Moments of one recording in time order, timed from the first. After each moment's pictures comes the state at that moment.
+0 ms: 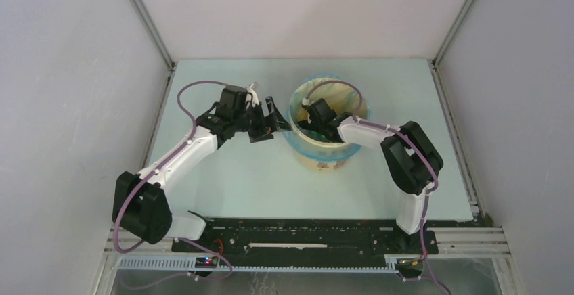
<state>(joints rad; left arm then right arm) -0.43 1.36 1.05 -0.40 0.42 -0.74 0.64 1.89 1.21 -0.33 -0.04 0.34</state>
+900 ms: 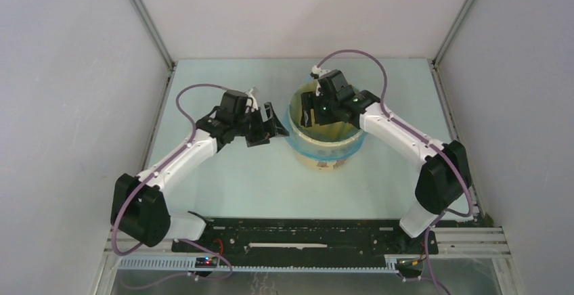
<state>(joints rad) -0.44 1.35 1.01 -0.41 0.37 -0.71 0.62 1.67 1.41 -0.56 -0.04 0.36</state>
